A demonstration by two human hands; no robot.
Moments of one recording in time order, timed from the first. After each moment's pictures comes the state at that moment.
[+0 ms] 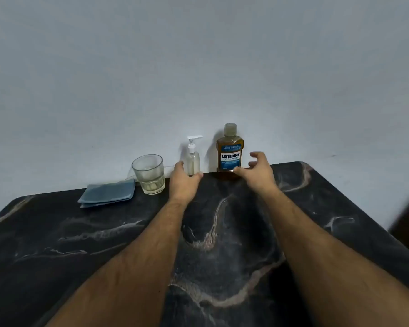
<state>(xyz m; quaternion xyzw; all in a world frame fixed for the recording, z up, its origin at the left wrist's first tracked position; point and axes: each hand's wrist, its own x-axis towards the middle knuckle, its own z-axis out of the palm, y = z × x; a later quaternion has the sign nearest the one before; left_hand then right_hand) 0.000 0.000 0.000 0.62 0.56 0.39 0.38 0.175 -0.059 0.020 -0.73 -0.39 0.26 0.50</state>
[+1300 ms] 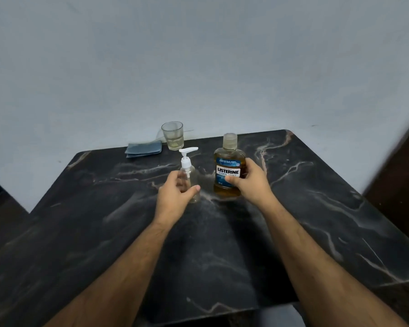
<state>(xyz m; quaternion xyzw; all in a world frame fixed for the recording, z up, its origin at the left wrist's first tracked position) -0.139 -0.234 -0.006 0.66 0.51 0.41 0.37 0.065 -0.287 0.028 -0.66 -0.47 0.30 0.51</state>
